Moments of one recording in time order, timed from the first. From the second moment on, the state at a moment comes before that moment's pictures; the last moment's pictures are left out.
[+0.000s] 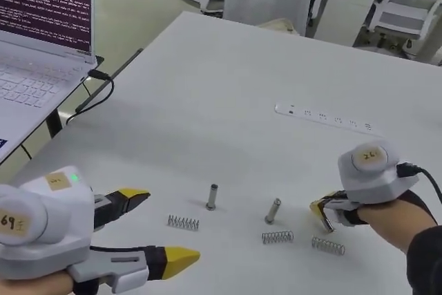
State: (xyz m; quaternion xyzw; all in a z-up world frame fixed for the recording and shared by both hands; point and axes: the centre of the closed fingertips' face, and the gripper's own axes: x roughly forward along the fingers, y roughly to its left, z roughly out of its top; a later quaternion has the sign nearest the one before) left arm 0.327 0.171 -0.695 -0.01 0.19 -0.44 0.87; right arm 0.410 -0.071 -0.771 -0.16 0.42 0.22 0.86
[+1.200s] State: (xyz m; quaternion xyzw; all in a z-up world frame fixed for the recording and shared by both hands) left arm 0.320 0.163 -0.686 0.00 0.18 -0.46 0.87; right arm 0.386 -0.077 -0.750 -0.10 0.37 0.19 0.90
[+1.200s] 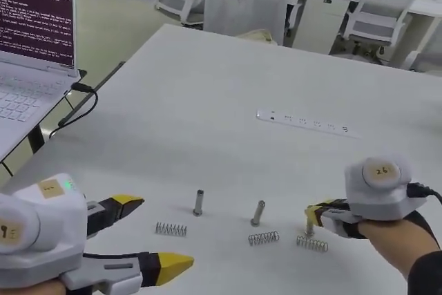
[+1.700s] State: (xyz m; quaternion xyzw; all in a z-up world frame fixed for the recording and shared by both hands) left arm 0.317 0.161 -0.684 0.01 0.18 -0.47 0.87; right arm 0.375 -0.078 -0.747 -0.08 0.36 0.18 0.91
